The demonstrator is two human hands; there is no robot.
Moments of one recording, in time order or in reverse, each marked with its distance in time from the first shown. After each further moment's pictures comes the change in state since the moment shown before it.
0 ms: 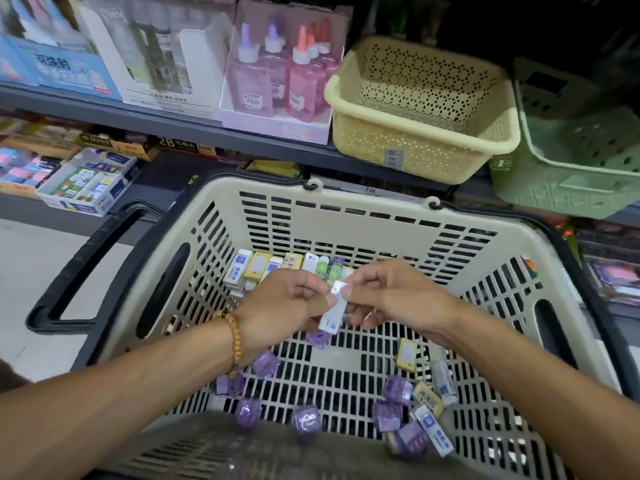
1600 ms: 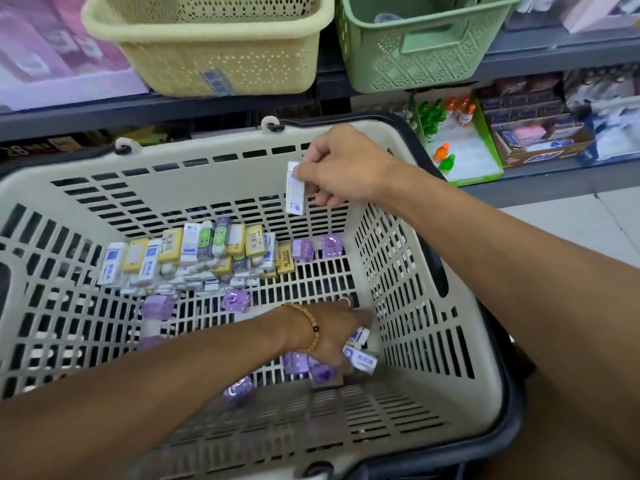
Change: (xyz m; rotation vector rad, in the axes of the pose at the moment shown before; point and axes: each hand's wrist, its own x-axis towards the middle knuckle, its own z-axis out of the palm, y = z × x) left_hand 0.029 -0.036 0.179 1.439 -0.999 0.242; right_hand -0.024 0.021 -0.099 -0.205 0.461 -0.106
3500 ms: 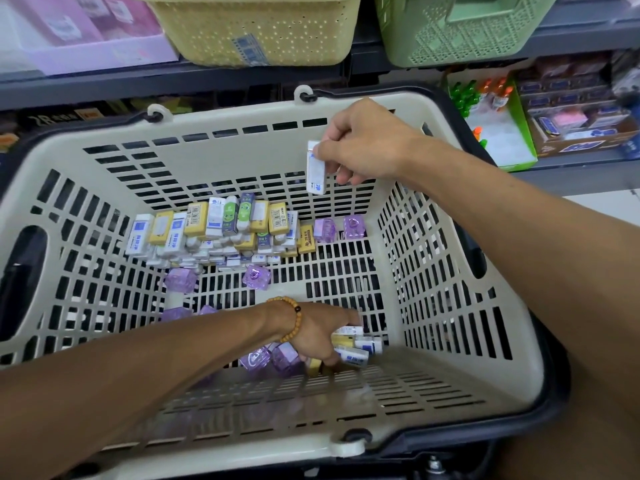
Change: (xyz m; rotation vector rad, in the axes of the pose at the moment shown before) left_hand -0.006 -0.041 0.038 -0.319 -0.170 -0.149; right_hand 0.010 -0.002 0.009 -0.063 -0.027 -0.031
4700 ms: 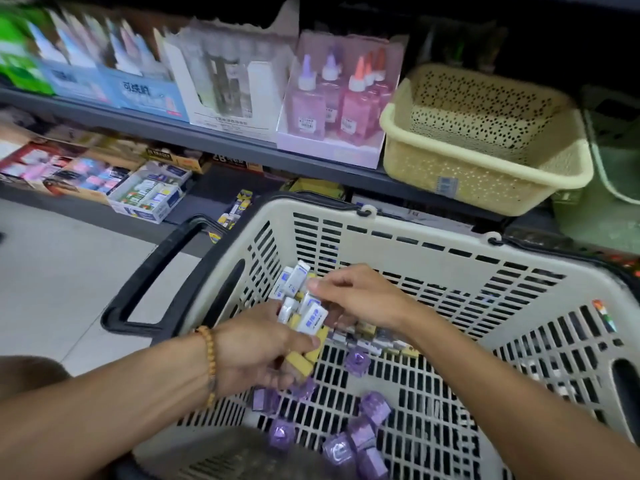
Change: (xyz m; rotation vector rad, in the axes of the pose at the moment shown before) left_hand -0.195 -0.103 0.002 -1.526 0.763 -0.062; right_hand 0.018 -0.086 0.152 0.100 -0.534 -0.067
